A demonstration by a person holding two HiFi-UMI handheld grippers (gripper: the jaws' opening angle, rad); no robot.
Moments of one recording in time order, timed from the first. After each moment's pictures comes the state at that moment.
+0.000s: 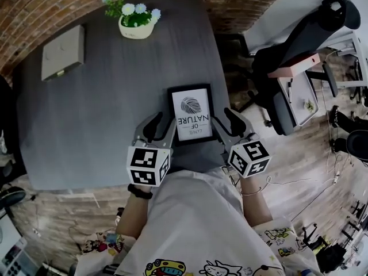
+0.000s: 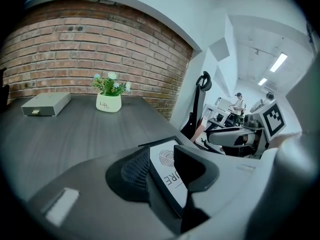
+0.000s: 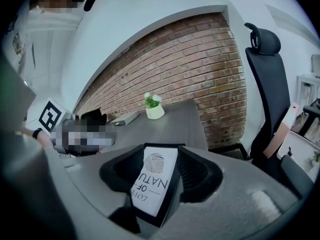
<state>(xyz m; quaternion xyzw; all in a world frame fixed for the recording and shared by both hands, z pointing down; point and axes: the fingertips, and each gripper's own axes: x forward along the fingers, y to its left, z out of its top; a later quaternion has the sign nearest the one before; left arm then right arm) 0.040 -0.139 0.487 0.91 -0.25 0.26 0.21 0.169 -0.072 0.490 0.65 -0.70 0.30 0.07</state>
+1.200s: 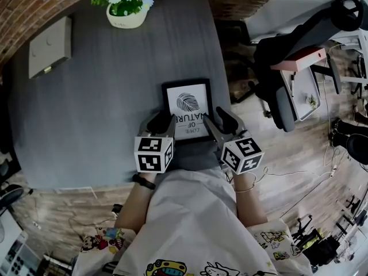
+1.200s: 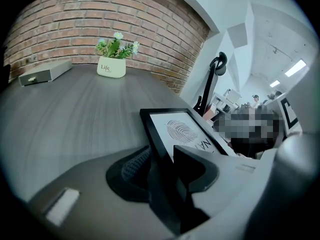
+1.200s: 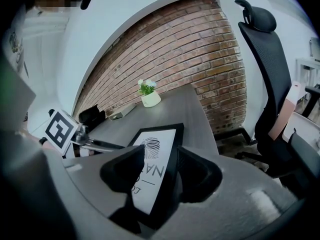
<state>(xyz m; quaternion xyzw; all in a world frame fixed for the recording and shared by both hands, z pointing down) 0.047 -0.129 0.578 0.86 -0.26 0.33 0.28 0.160 -0.072 0.543 0.63 -0.69 0.36 0.07</state>
